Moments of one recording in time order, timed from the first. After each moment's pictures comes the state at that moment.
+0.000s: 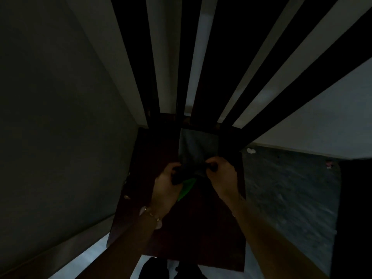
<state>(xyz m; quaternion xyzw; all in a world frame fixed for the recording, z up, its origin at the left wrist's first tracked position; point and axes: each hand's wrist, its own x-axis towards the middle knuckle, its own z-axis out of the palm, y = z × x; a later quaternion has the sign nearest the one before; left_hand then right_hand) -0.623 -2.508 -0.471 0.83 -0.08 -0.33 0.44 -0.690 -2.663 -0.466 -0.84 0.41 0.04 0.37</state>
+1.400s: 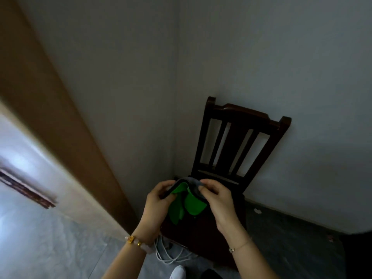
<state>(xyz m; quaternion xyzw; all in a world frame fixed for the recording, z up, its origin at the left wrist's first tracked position) -0.722 -2.313 -0.137 0.68 0.01 -0.19 0.71 -0.776 -2.459 -0.120 -0.65 0.29 -0.09 0.70</state>
